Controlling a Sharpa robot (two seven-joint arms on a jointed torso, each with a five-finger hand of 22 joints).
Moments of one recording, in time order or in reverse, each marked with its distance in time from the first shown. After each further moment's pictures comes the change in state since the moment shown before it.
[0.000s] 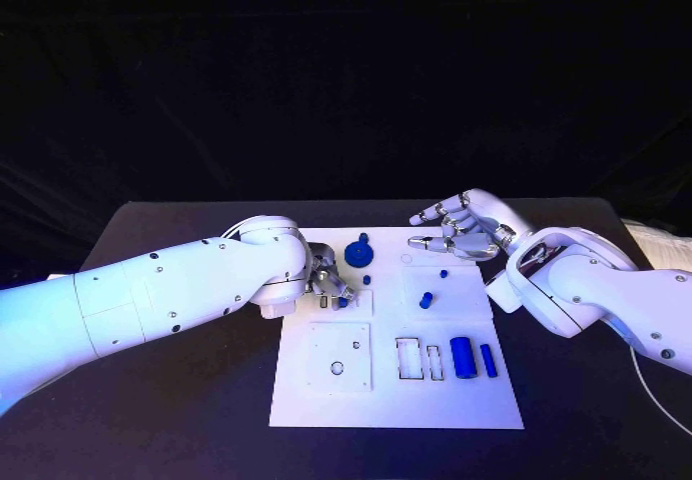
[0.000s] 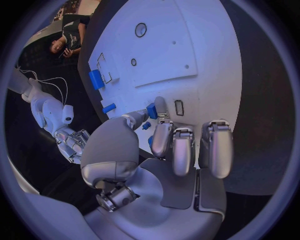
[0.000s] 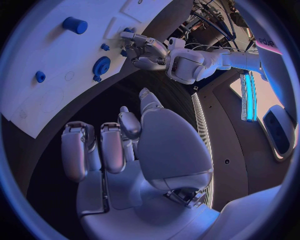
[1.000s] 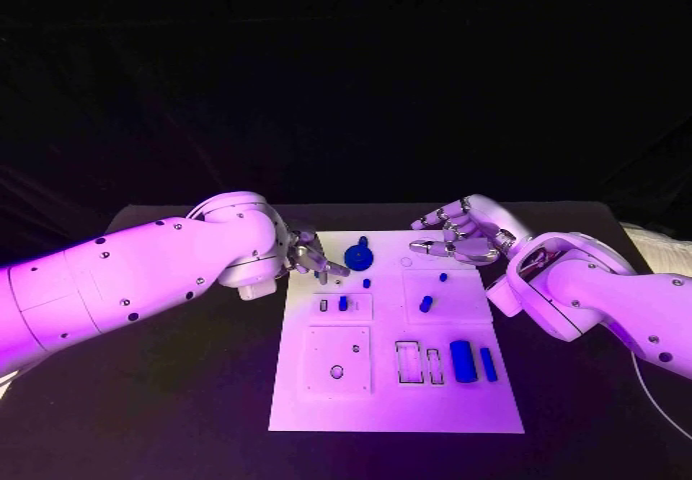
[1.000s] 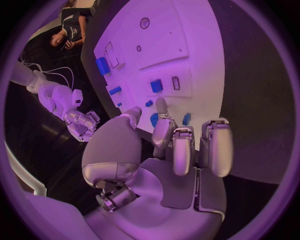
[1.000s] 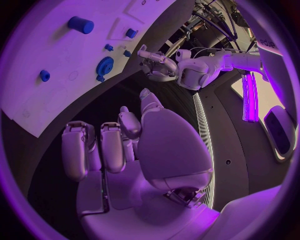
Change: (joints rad) left arm 0.042 -0.104 0.070 0.074 0.001 -0.032 0.002; left_hand 0.038 0.035 -0.379 0.062 -0.004 -0.049 0.015 -0.043 -0.014 -0.053 0.013 -0.102 -0.093 0.000 -0.007 0.000 0.000 0.000 0.000 -0.007 -0.045 0.000; right arm -0.004 0.000 -0.003 -0.015 0.001 0.000 0.000; right_hand -0.004 0.004 -0.011 0.005 0.004 0.000 0.000 0.000 0.000 -0.004 -0.004 0.000 -0.002 0.000 0.000 -0.006 -0.004 0.000 -0.004 -0.004 -0.004 0.000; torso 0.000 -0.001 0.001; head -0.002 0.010
